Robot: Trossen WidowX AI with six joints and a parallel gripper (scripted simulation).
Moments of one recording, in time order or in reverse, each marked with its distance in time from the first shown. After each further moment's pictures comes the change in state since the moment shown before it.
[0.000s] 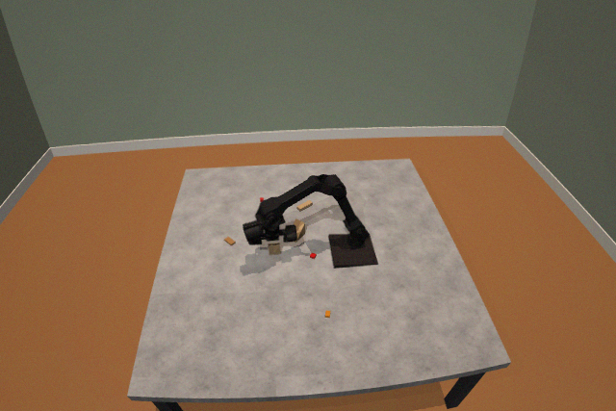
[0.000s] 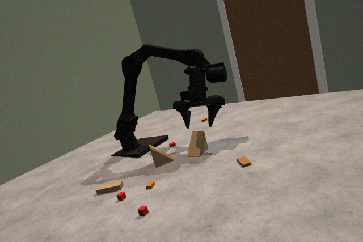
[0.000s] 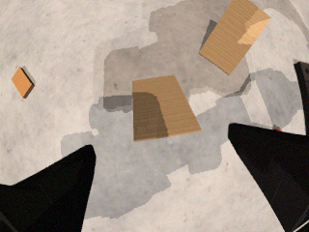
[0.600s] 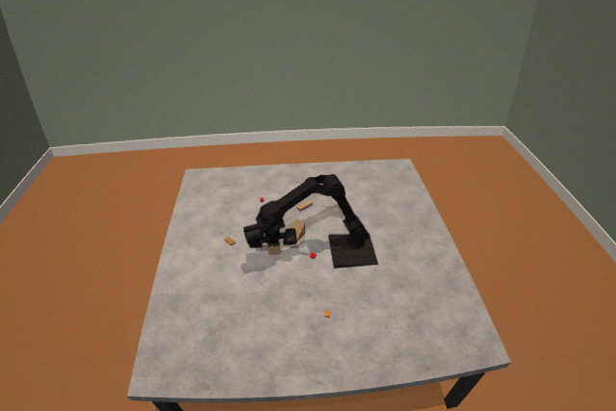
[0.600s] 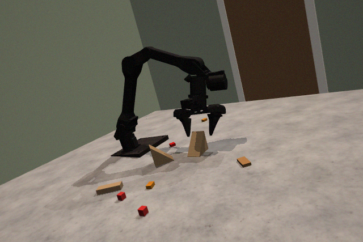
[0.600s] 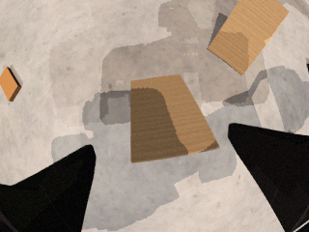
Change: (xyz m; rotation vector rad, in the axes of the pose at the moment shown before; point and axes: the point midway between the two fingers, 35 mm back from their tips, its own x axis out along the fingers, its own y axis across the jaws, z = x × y) arm 0.030 0.000 -0.002 0.000 0.003 -0.001
